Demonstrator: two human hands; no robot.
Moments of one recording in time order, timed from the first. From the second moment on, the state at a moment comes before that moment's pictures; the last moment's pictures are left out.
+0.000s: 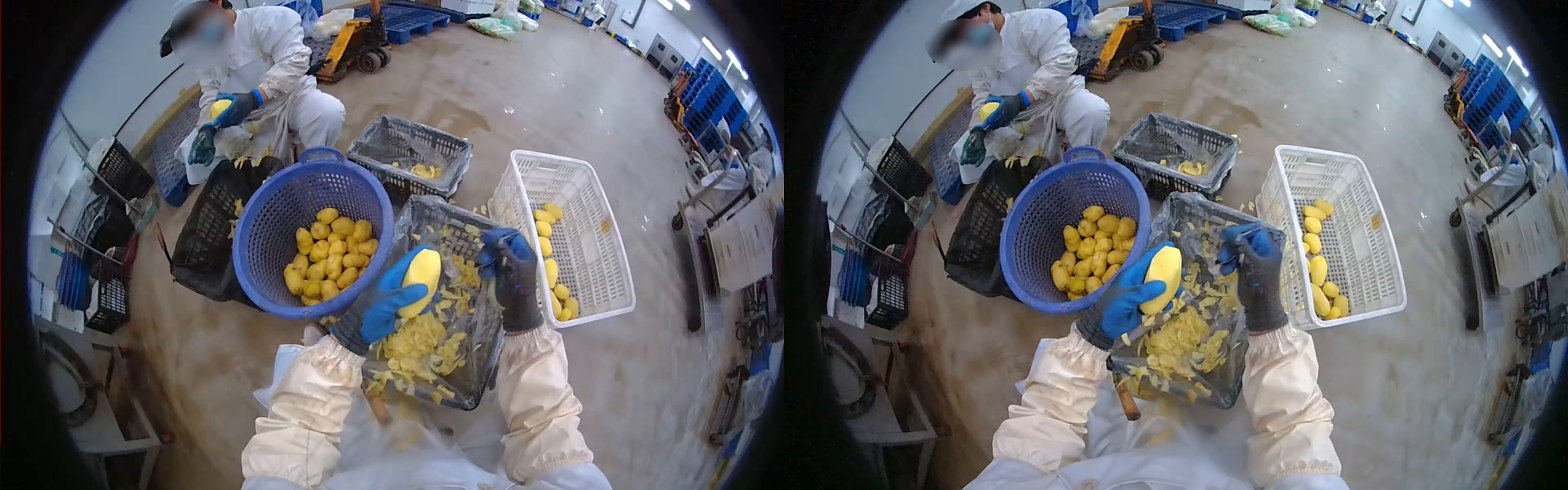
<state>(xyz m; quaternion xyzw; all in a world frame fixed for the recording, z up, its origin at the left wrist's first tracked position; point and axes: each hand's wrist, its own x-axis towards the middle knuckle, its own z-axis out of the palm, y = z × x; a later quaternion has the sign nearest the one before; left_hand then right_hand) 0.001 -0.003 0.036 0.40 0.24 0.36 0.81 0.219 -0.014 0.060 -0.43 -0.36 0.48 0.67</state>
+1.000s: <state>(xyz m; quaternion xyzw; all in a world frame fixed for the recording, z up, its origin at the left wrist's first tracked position) 0.006 0.002 0.006 0.19 0.15 0.33 0.91 0.196 -0.017 0.036 -0.45 -0.51 0.50 0.54</state>
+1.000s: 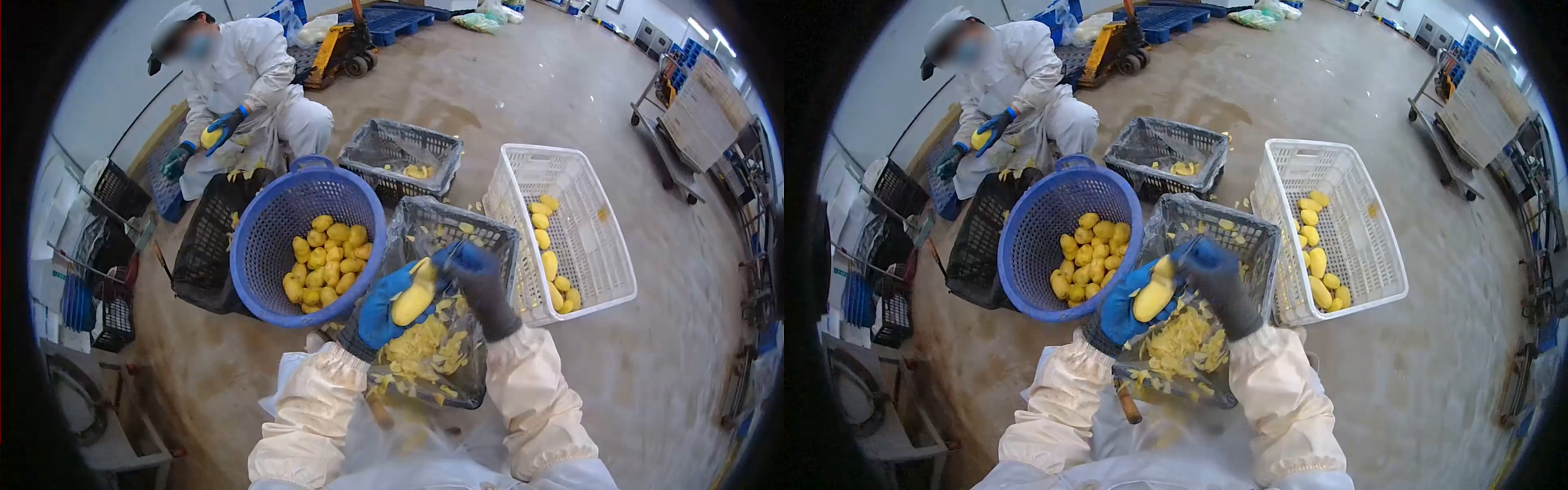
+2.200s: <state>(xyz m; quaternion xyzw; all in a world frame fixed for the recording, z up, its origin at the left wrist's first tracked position) -0.010 0.037 -0.030 -0.04 0.18 0.53 0.83 0.169 -0.008 0.028 -0.49 -0.38 0.42 0.67</state>
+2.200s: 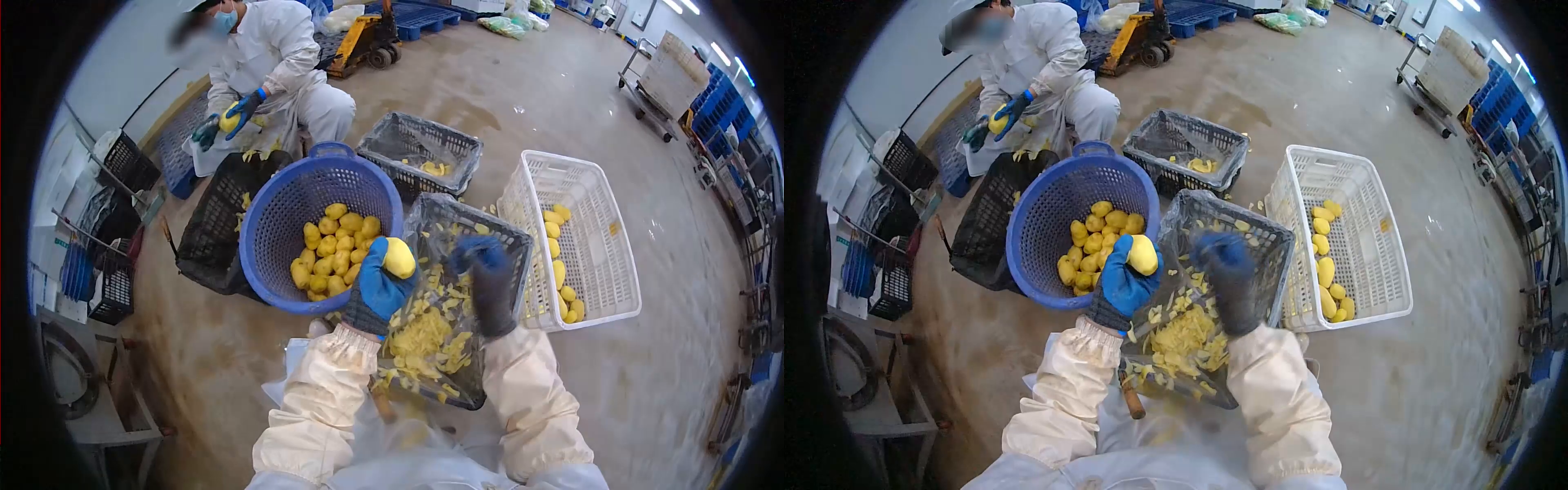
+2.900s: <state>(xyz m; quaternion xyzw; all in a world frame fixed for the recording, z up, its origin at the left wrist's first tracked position) -0.008 0.033 -0.012 0.04 0.22 0.48 0.85 0.150 -0.008 0.007 -0.39 -0.55 0.43 0.59</state>
